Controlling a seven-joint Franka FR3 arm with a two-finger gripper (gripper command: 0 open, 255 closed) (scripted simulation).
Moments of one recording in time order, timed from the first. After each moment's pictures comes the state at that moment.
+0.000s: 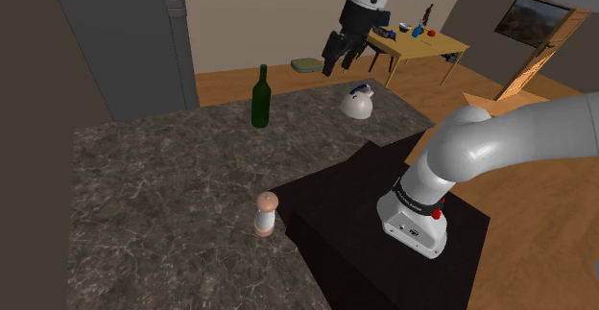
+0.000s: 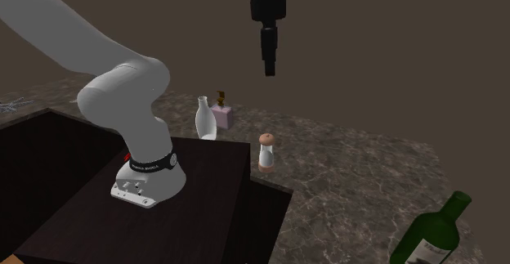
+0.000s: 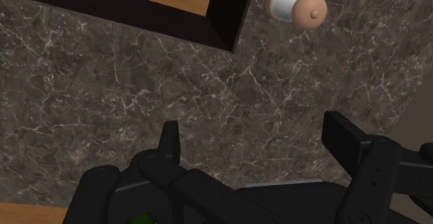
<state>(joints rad) 0.04 -0.78 0.11 -2.52 0.14 1.83 0.06</state>
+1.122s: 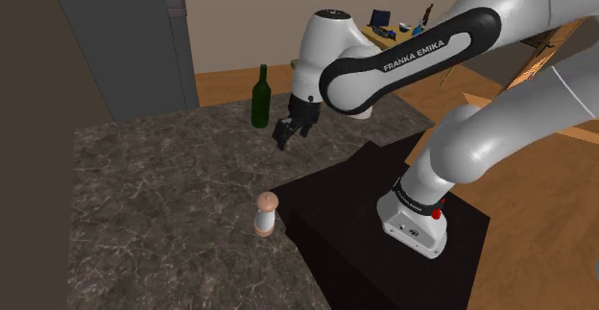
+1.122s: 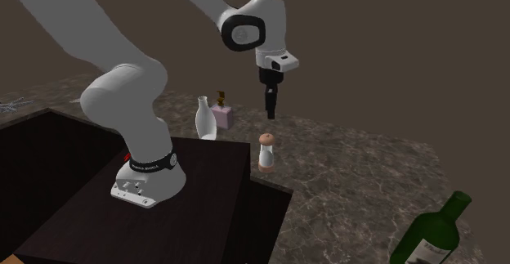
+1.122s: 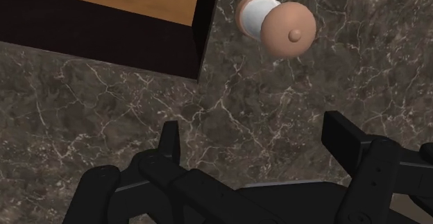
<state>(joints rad) 0.12 -0.44 0.43 -2.75 0.28 2.40 0.33</state>
